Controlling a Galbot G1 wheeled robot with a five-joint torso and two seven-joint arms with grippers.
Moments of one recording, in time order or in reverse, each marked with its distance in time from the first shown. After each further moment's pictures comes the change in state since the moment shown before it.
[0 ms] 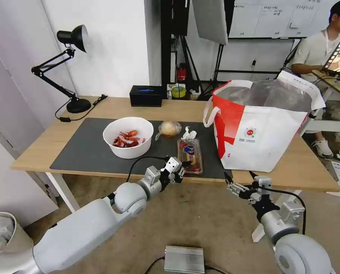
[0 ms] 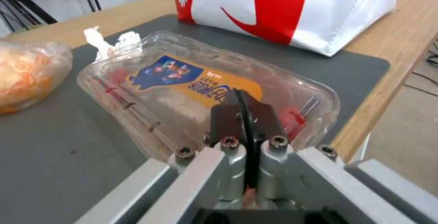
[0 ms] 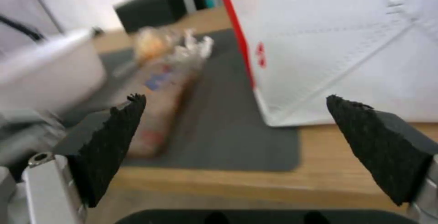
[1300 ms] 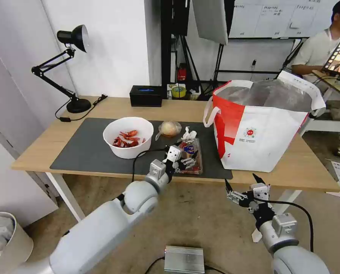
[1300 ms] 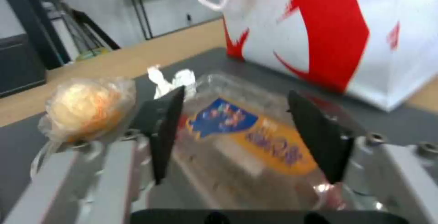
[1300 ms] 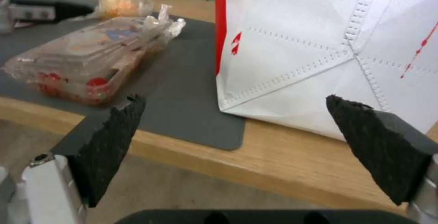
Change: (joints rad) left arm 0.066 -0.079 -0.117 -0.027 0.106 0.032 -0.097; right arm -0.099 0.042 -0.023 0.026 -0.510 0.049 -0.011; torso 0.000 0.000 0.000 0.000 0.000
